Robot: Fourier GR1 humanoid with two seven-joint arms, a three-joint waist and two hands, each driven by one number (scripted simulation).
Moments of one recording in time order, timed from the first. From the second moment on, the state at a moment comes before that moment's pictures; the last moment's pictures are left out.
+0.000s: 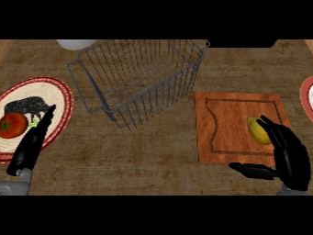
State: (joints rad) left arm -0.05 0.37 -0.06 -1.36 -0.16 0.11 0.22; right arm -0.03 -0.09 -0.28 -1.19 0.98 -0.69 -0.70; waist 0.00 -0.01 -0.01
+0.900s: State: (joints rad) left arm -0.02 0.33 -0.03 -1.39 -0.19 0.09 0.23; right arm -0.08 -0.07 -0.22 -1.14 1.01 -0.83 -0.76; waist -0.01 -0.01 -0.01
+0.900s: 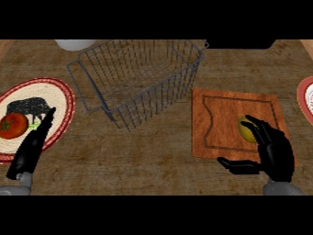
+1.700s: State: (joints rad) left arm -0.04 0.33 -0.03 -1.39 -0.21 0.07 0.24; right arm -0.38 -0.23 -0.15 -1.30 1.12 -0.07 -0.38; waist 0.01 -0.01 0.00
